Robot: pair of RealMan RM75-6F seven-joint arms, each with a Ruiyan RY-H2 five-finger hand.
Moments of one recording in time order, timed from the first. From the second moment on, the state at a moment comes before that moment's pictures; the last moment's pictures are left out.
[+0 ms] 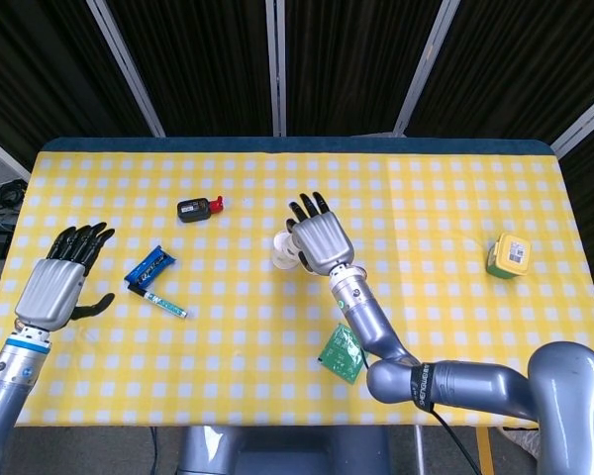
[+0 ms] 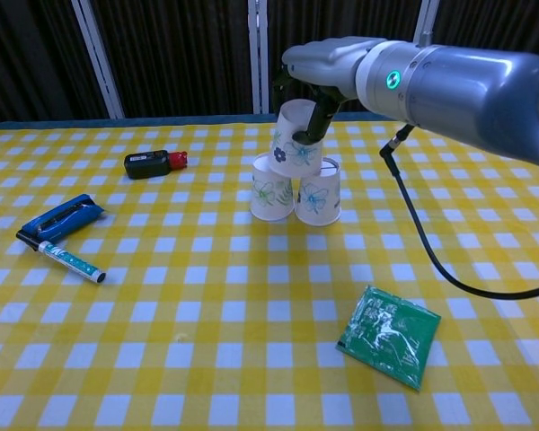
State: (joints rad) left arm -0.37 -1.08 -0.12 -1.81 1.35 1.25 0.18; right arm 1.09 -1.60 0.34 -1.55 -0.67 1.03 -0.82
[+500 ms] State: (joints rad) left arm -0.38 -1.07 -0.12 -1.80 1.34 1.23 0.18; right arm 1.10 -1.62 0.32 -1.50 -0.70 1.05 -0.78
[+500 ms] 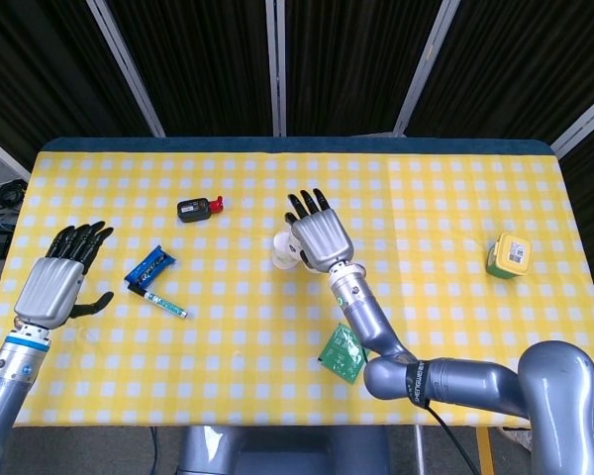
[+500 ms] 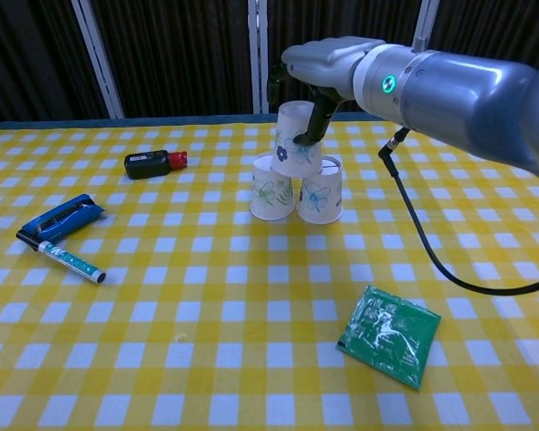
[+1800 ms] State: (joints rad) left arm -0.28 -1.12 -0.06 -1.78 1.41 1.38 0.25; right arm 0.40 -1.24 -0.12 -1.66 -1.23 1.53 -0.21
